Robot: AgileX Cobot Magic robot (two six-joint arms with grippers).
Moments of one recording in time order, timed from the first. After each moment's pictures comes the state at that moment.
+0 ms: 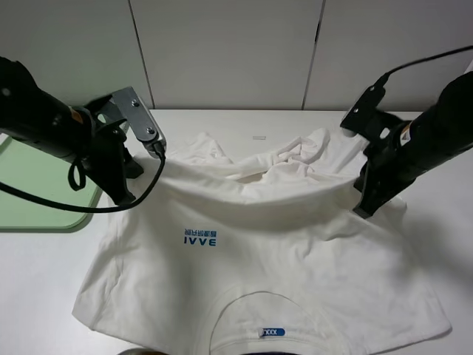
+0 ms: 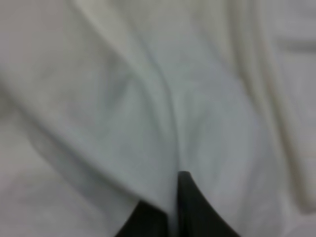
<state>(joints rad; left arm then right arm) -0.42 1.53 -0.75 -0.09 0.19 0.74 0.32 1.52 -0.73 -0.13 0.40 -0.51</state>
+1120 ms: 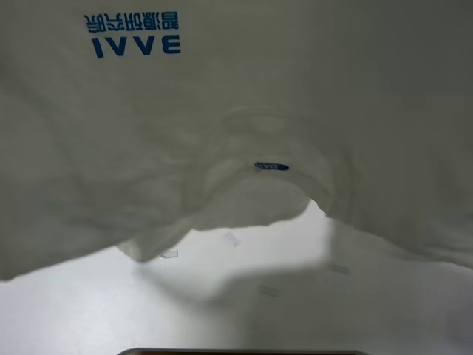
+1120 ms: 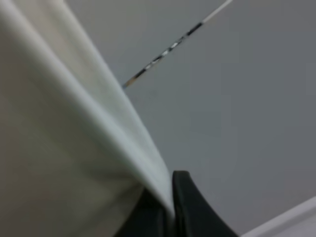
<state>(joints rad) -0.43 0.54 -0.95 -0.13 0.50 0.73 0.33 0.57 -0.79 -0.41 0.37 -0.54</state>
